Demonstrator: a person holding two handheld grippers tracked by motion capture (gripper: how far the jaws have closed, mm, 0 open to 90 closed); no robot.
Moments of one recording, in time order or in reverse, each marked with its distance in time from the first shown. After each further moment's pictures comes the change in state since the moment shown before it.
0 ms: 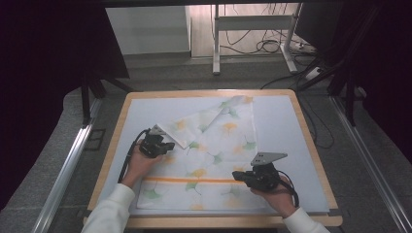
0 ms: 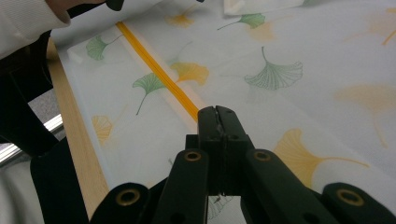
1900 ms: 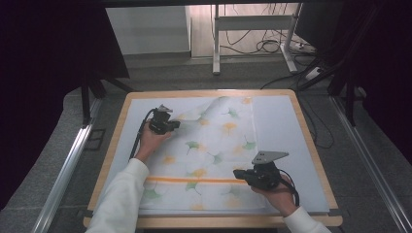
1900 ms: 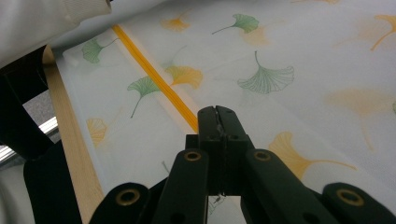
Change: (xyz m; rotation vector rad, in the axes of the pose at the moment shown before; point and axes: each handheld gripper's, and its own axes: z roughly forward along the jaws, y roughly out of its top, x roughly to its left) left arm 0.044 0.057 0.040 -0.075 0.065 -0.064; right arm -0.004 0.001 -0.001 -0.009 -0.011 -0.007
